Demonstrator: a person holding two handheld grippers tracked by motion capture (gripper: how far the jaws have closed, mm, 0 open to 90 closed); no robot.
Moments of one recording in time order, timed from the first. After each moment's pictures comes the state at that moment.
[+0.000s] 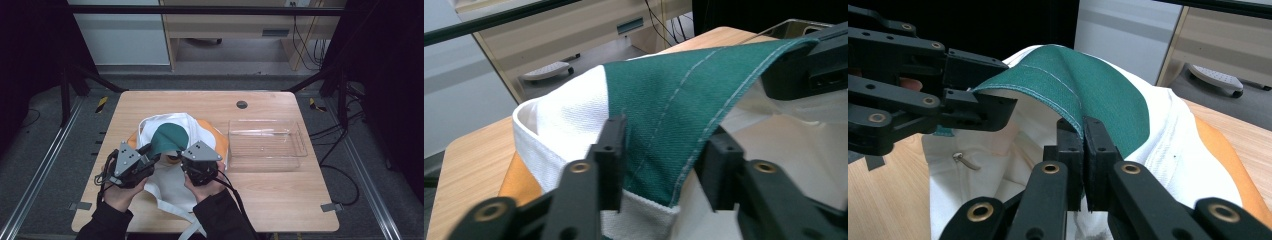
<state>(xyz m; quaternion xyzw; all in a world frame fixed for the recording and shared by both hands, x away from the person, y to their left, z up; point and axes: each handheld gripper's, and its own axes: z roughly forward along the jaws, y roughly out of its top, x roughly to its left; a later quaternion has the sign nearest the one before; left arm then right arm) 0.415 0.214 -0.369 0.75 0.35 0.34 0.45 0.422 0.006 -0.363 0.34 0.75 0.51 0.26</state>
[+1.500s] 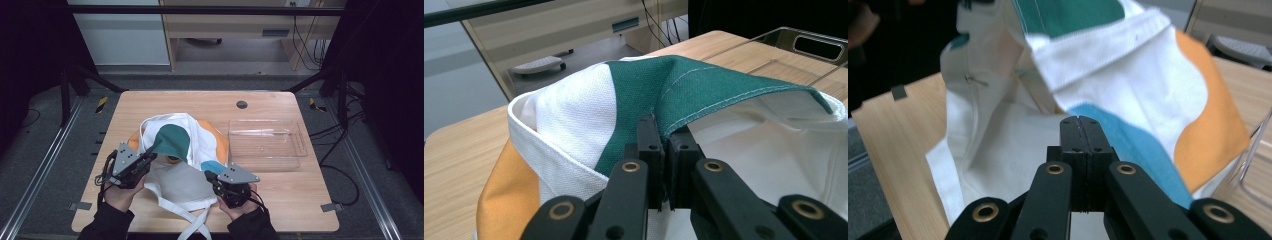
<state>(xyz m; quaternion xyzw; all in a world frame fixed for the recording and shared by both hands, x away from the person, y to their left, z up) 0.415 0.217 -0.371 0.74 0.37 0.31 0.47 0.392 -0.073 -0.412 0.33 0.77 0.50 0.20</state>
